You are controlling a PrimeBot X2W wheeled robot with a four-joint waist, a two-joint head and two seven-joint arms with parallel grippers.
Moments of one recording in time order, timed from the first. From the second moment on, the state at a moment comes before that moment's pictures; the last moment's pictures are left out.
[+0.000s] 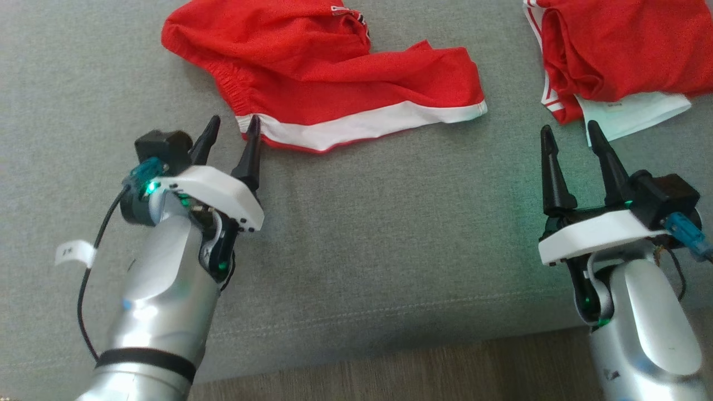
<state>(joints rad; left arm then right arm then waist) -0.65 0.03 -0.26 0.85 -0.34 -0.10 -0.26 -0.32 -0.06 -0.01 0.28 0.18 0.13 -0.24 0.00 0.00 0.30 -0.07</state>
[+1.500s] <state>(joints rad) -0.60 0.03 -0.32 0.69 -0.27 -0.12 -0.26 -0.52 -0.06 0.04 0.62 0.35 0.13 -0.16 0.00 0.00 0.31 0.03</state>
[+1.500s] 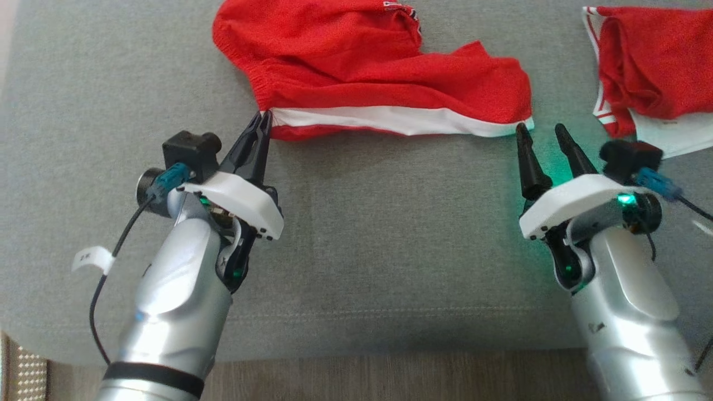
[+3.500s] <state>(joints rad) -0.64 0.13 -0.41 0.35 -0.26 -0.11 -0.13 -0.64 -0.23 0.14 0.27 0.24 0.13 -0.14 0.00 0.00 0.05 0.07</state>
